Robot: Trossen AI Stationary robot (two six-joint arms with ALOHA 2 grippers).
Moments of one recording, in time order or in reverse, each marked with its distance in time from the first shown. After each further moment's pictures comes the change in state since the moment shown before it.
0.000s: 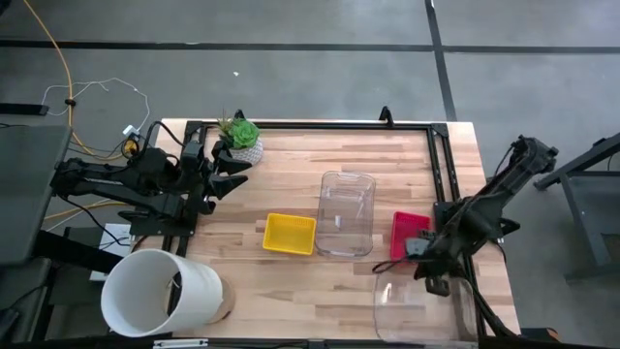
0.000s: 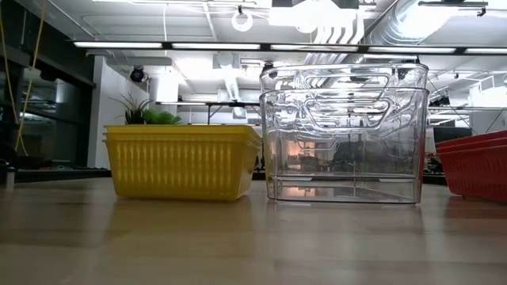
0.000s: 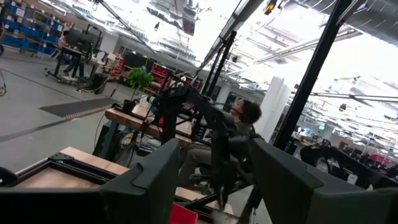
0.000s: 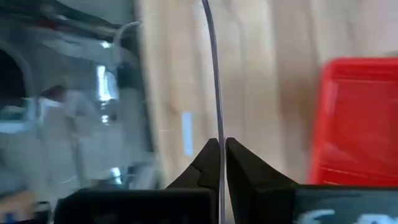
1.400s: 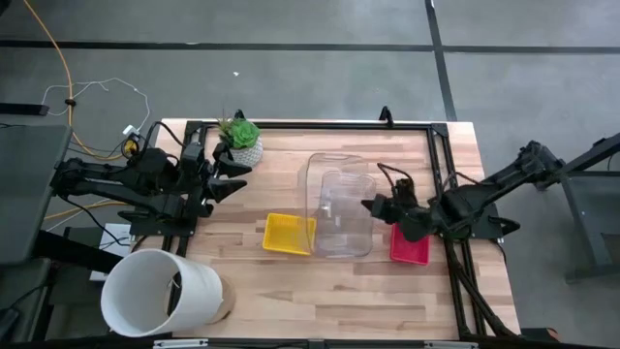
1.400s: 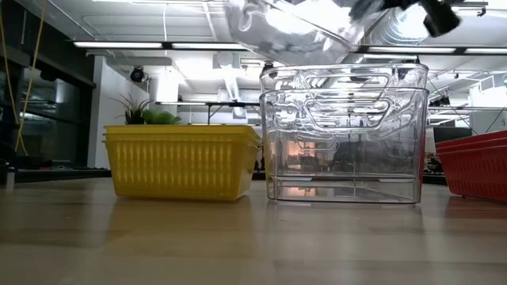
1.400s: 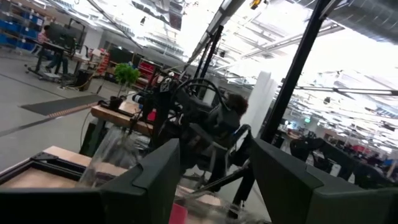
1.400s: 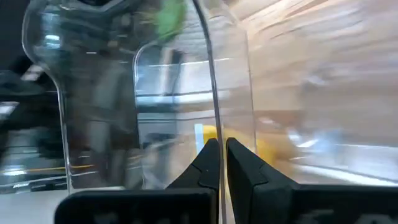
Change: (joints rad) left arm 0.000 0.000 0.000 0.000 0.063 0.001; right arm -0.291 0.031 0.028 0.423 0.905 0.794
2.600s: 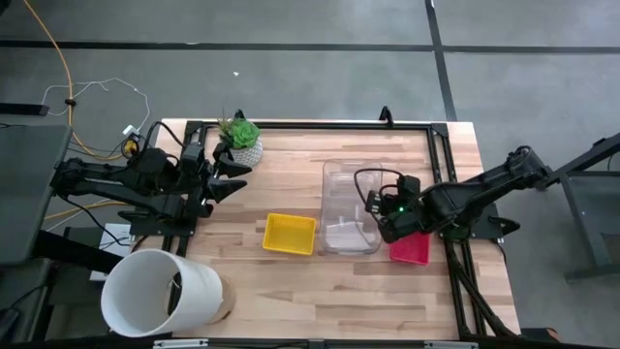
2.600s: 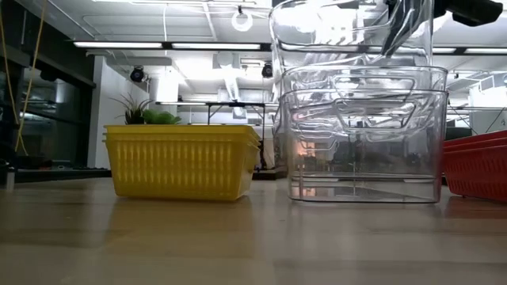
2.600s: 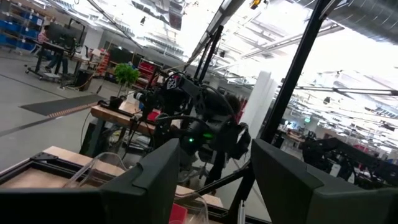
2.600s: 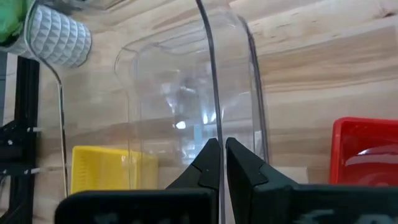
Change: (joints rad) left arm 0.000 0.000 0.000 0.000 0.002 0.000; right arm -0.063 0.209 0.304 -0.777 -0.212 0.337
